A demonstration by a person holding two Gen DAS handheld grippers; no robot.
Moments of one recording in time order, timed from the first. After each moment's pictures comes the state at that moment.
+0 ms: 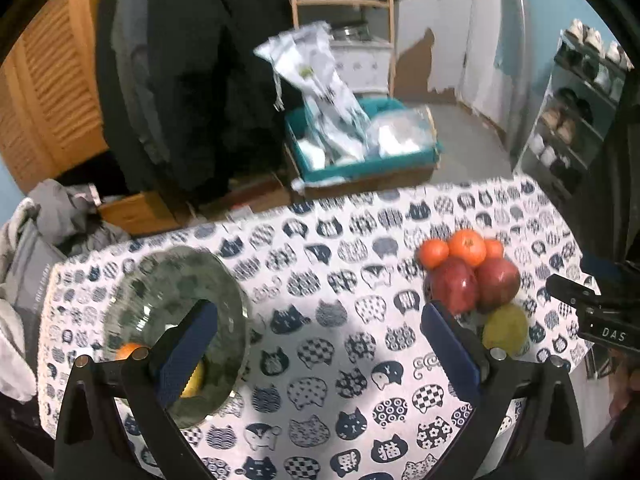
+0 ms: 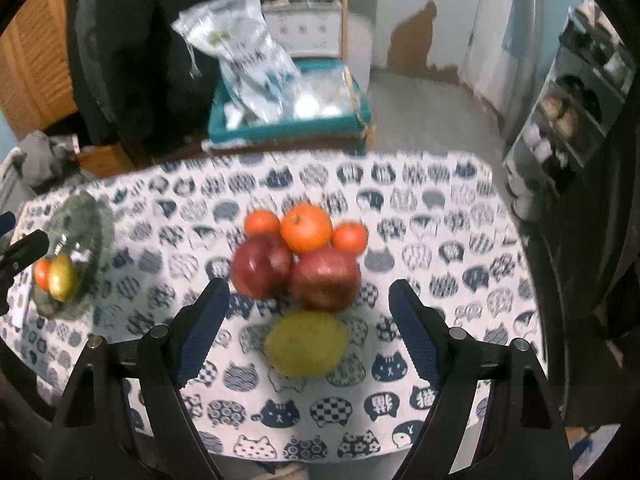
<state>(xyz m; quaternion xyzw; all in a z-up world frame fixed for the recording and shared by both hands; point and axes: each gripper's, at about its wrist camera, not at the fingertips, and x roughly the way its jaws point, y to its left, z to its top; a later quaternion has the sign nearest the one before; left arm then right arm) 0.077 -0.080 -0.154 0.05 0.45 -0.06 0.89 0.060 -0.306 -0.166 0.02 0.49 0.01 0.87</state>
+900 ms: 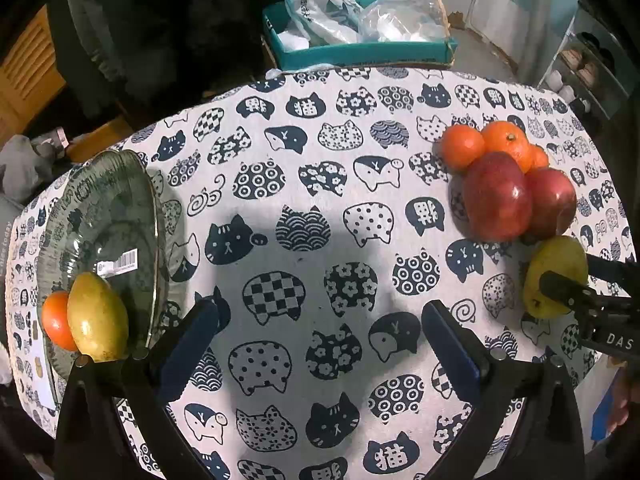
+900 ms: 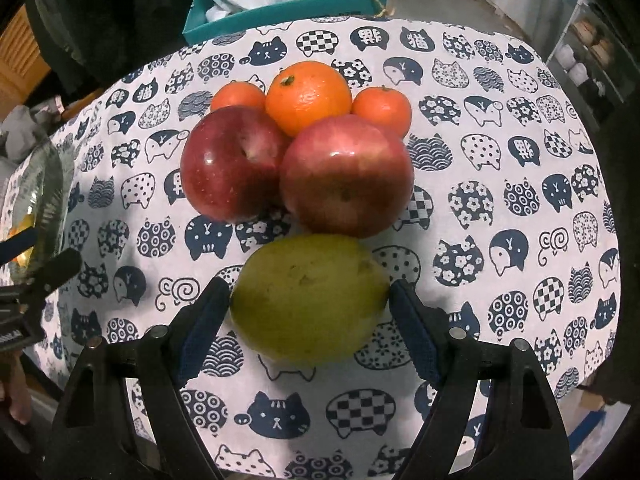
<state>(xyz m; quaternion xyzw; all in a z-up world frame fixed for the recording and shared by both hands) 0.100 -0.103 -0.270 0.06 0.57 -0.06 0.82 0.083 -0.302 -0.274 0.05 0.60 0.03 0.80</state>
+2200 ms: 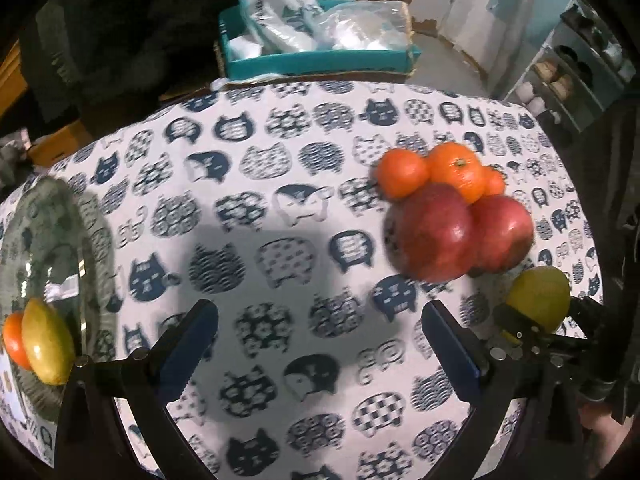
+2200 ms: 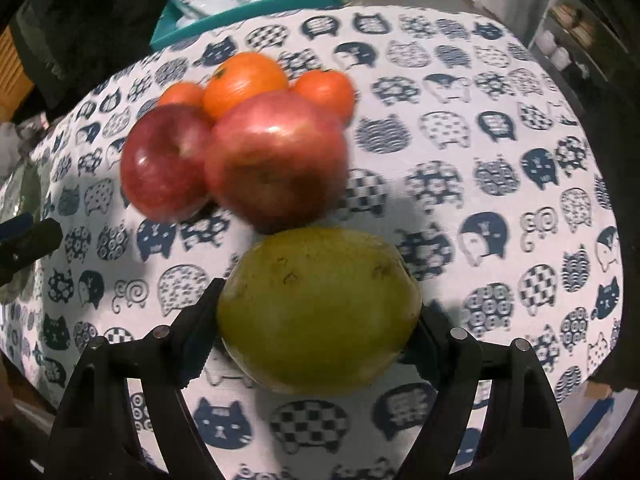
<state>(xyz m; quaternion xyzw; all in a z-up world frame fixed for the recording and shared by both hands) 0.124 -0.147 -0.268 0.02 0.57 -0.12 0.81 0.074 -0.344 -0.298 0.07 0.59 0.00 0.81</state>
